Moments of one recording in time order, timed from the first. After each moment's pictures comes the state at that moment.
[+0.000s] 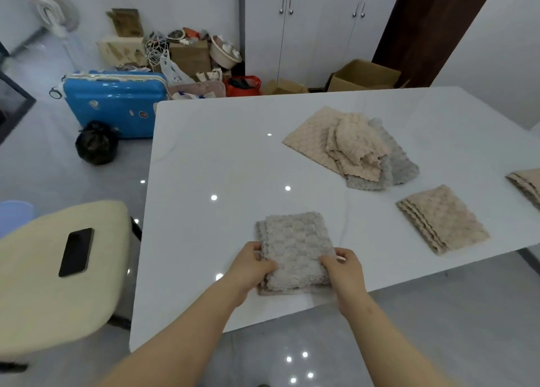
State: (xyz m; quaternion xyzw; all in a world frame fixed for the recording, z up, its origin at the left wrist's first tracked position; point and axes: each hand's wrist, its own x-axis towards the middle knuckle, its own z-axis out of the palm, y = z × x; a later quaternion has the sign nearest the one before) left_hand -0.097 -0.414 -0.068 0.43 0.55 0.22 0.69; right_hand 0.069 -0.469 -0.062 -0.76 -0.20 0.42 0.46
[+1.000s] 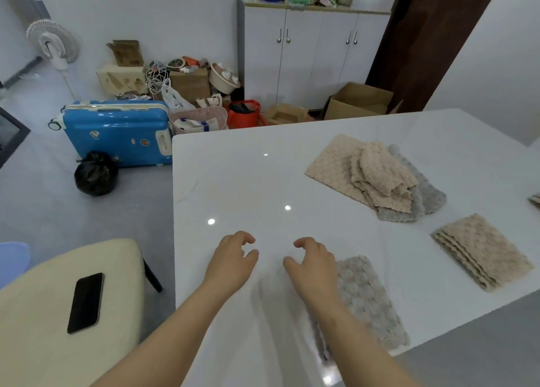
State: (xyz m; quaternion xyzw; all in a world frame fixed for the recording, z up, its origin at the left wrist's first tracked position) left_hand -0.188 -0.315 -0.033 0.68 0.58 0.20 0.40; right_hand -0.046 -0.374 -0.026 -0.80 -0.47 0.23 0.28
